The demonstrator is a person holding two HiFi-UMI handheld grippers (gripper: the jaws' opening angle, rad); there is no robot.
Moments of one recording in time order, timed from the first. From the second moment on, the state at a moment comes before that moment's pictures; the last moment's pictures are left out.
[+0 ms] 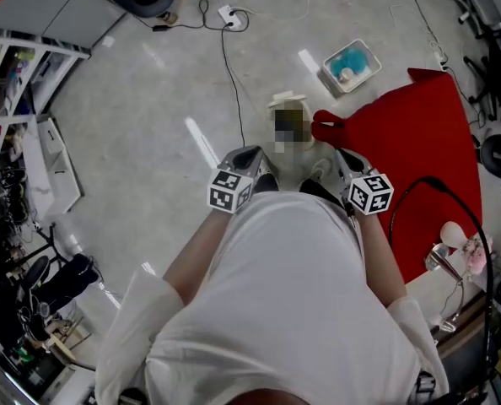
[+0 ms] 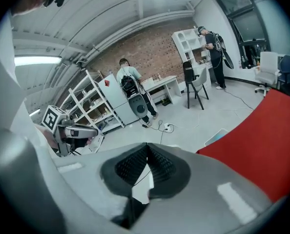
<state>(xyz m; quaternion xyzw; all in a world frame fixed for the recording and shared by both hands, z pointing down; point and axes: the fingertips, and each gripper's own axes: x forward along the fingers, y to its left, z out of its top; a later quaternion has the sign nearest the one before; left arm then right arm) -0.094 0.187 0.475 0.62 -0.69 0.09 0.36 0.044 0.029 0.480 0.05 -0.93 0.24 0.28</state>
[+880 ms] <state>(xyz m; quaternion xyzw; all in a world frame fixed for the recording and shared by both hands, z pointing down) -0.093 0.181 0.464 0.61 -0.70 0.10 0.36 0.048 0.024 0.465 0.04 -0.93 0.24 0.28</state>
